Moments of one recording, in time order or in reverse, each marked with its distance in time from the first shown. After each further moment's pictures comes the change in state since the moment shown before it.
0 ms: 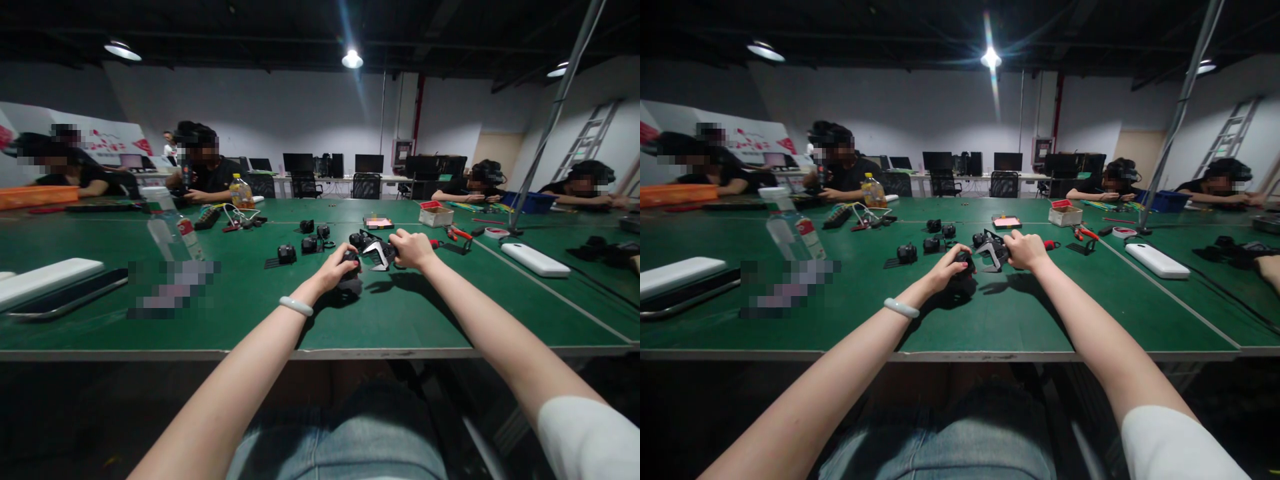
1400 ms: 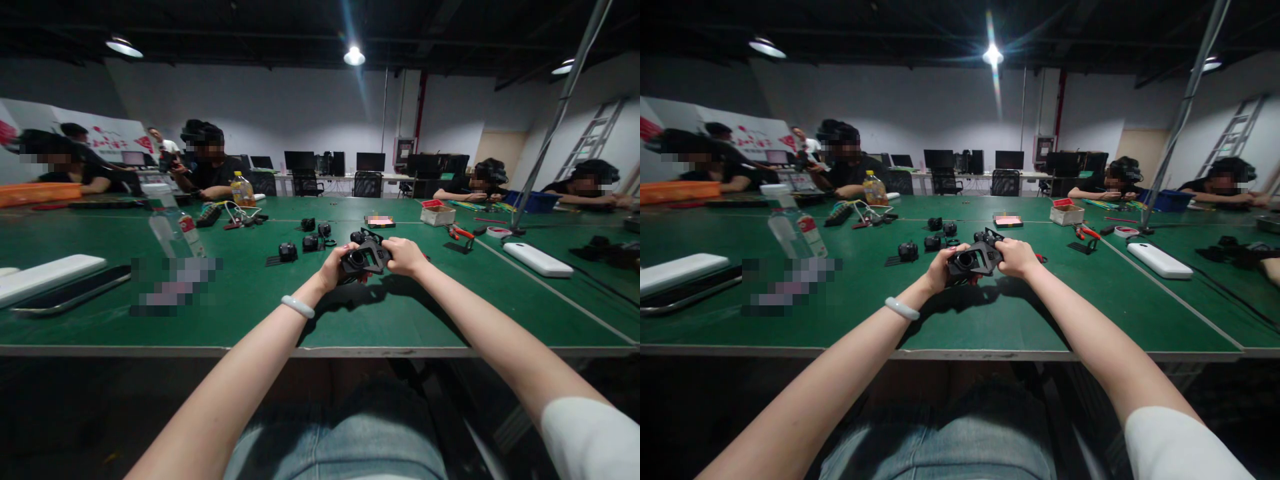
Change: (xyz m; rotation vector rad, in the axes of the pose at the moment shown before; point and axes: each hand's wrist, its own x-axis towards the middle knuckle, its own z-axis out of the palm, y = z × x) left_hand 0.004 0.008 0.009 -0.802 -0.205 -0.013; right_hand -0.001 -0.019 0.008 0.230 0.027 -0.101
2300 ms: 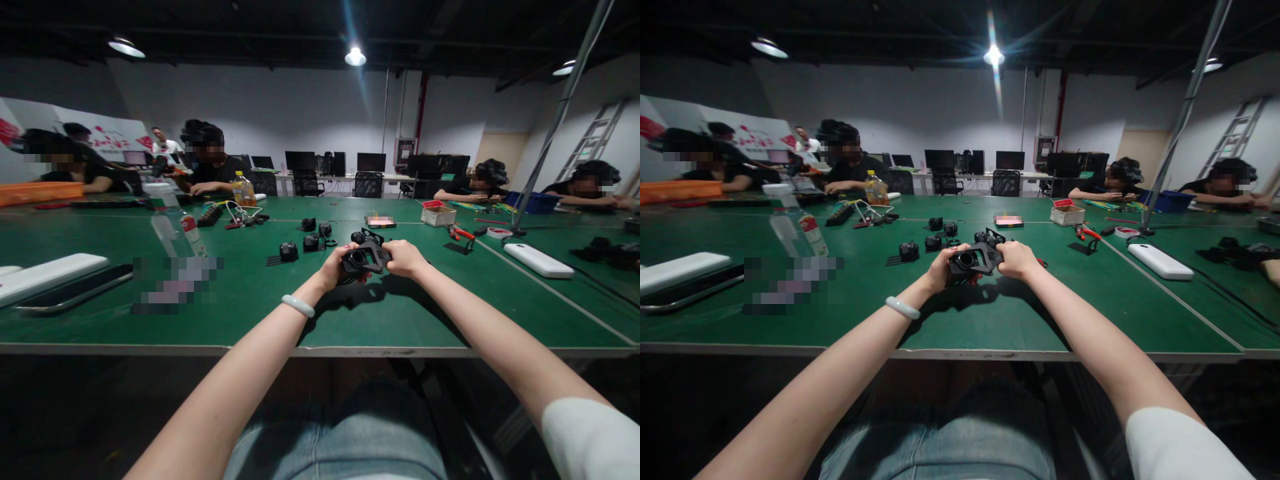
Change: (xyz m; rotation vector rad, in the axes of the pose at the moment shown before) left_hand -0.001 0.000 0.001 -0.061 0.018 -0.037; right_hand 0.001 -0.001 0.001 0.048 -0.085 0.028
